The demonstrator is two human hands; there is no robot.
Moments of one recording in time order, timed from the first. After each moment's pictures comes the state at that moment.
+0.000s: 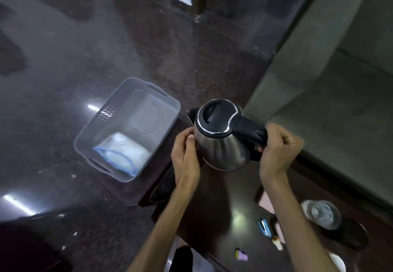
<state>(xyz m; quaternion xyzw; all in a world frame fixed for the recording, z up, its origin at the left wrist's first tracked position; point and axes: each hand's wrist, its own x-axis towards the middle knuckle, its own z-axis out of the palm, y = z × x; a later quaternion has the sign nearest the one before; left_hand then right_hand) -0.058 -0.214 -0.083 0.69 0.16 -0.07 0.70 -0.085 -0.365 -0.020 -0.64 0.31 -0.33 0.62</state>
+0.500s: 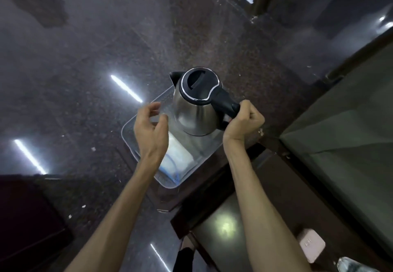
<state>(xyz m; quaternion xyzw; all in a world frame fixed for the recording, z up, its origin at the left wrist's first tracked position) 0.074 0.001 -0.097 0.80 0.21 0.08 0.56 0.106 -0.167 -0.074 -0.58 0.27 -0.27 0.72</state>
